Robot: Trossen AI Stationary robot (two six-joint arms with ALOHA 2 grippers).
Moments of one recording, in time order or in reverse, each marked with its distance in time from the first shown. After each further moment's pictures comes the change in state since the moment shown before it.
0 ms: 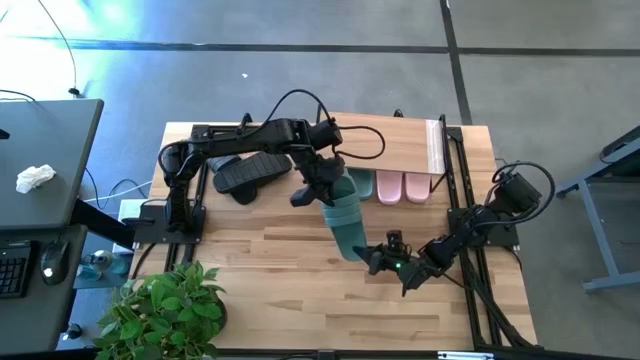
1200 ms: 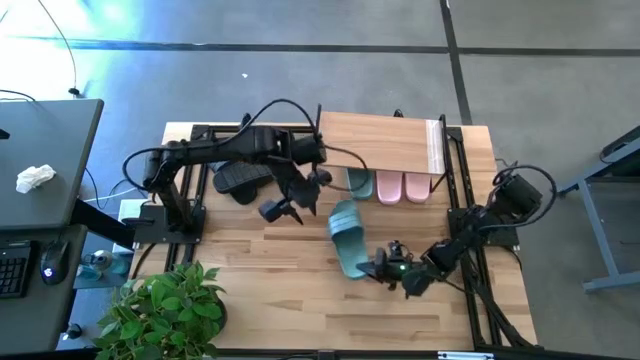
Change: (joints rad) left arm -0.125 -0.139 0.000 -0.255 -0.150 0.403; right arm 0.043 0.000 -0.010 -0.070 -0.232 0.752
